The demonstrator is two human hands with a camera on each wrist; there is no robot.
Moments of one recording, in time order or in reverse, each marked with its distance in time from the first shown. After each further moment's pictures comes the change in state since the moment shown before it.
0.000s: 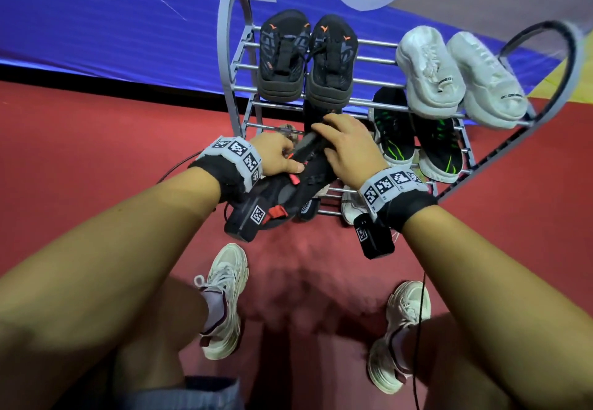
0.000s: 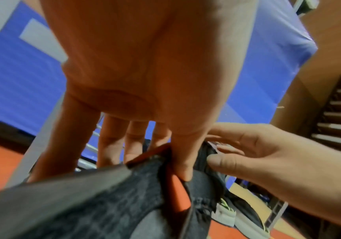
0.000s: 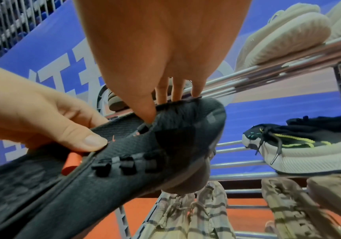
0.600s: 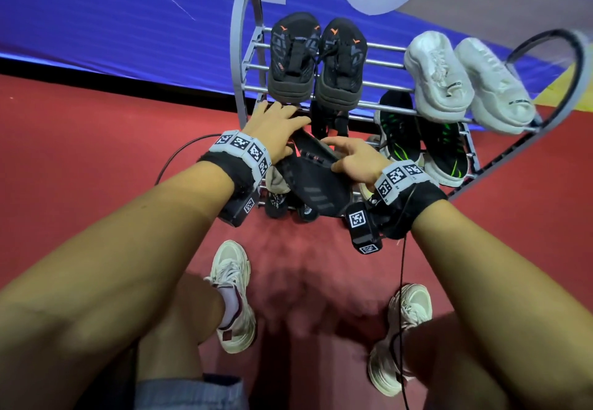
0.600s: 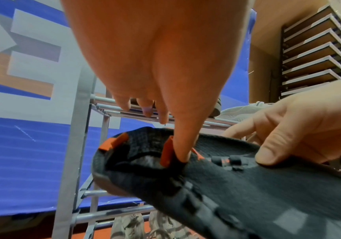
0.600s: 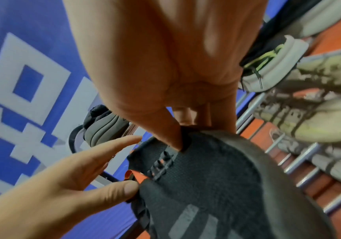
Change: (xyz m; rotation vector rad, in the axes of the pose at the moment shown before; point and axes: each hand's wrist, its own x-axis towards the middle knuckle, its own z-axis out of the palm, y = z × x) left_hand 0.006 -0.011 -0.016 0.513 0.287 0.207; right_hand 0.000 -0.011 -0.009 0.901 -0.390 0.484
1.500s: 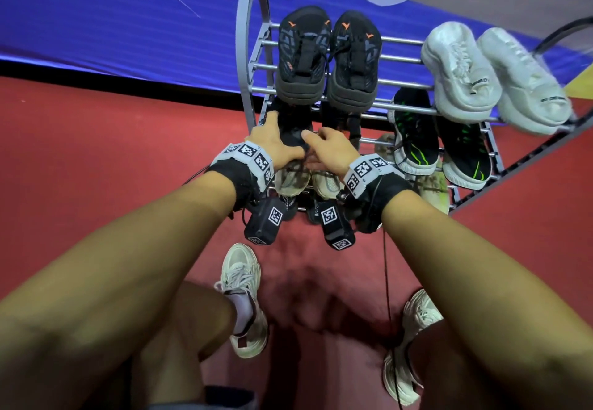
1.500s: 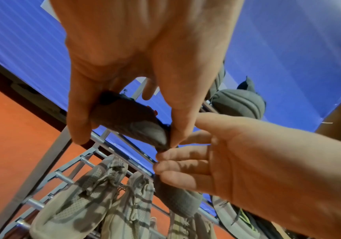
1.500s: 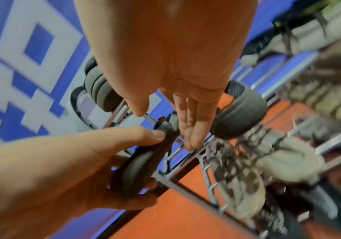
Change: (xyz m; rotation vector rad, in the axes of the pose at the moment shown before) left_hand -0.010 -0.002 0.017 -0.721 -0.023 -0.638; right_hand 0.063 -0.019 0.050 0.233 0.157 0.056
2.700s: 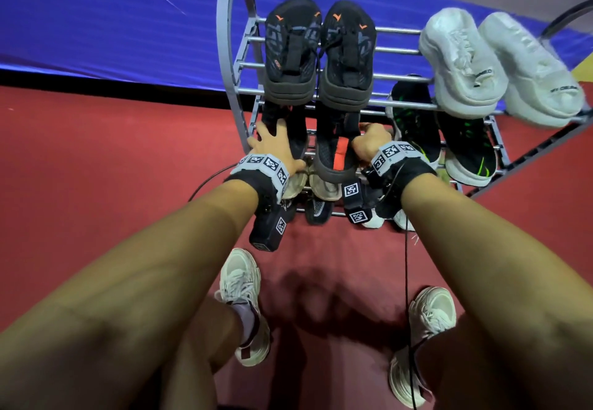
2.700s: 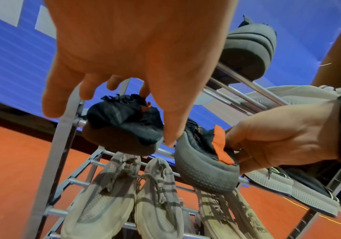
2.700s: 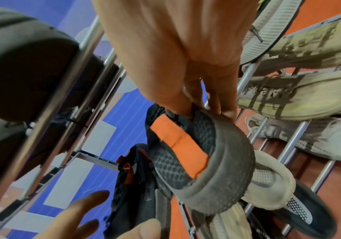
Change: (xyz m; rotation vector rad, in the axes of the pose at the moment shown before) left_hand 0.030 0.006 0.047 0.307 -0.060 -0.068; right_hand 0.047 0.035 -0.067 -0.348 0.345 0.221
